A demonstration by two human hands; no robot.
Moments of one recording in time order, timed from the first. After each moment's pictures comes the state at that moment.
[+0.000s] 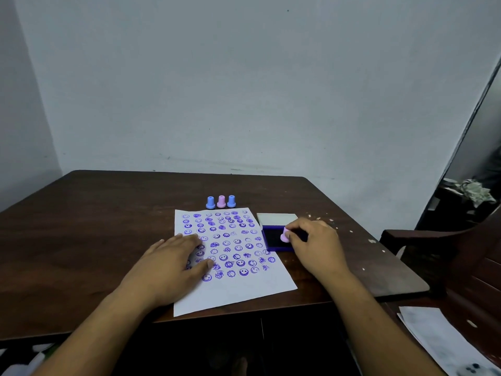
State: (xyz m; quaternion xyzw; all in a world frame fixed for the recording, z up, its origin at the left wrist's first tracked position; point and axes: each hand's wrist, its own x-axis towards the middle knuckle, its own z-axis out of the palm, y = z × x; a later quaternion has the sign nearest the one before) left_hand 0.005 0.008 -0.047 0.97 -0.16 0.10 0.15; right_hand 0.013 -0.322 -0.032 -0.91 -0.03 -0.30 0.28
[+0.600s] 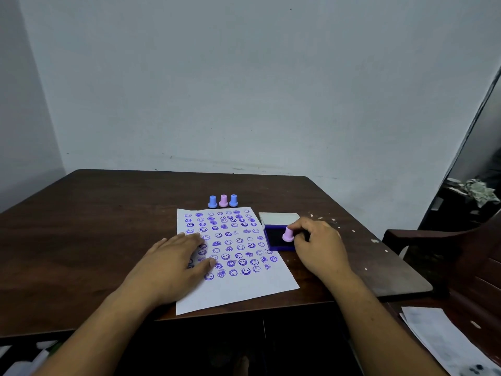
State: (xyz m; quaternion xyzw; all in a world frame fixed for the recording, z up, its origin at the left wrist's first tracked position) left_hand 0.005 0.008 -0.045 0.97 -0.16 0.09 0.14; right_hand 0.007 -0.319 -0.026 -0.92 -0.02 -0.27 0.29
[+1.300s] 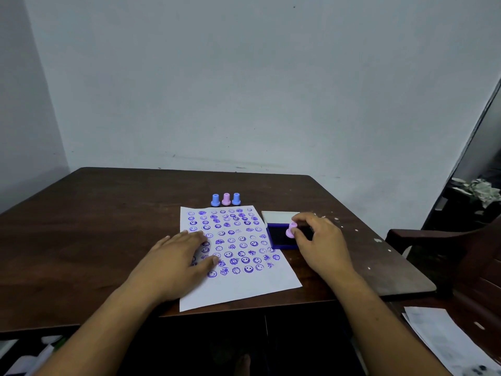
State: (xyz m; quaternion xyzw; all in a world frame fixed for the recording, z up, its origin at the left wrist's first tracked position) left_hand 0.004 0.008 -0.047 0.97 -0.16 0.10 0.15; right_hand 0.013 -0.320 -0.034 -0.90 -0.03 -0.31 0.29
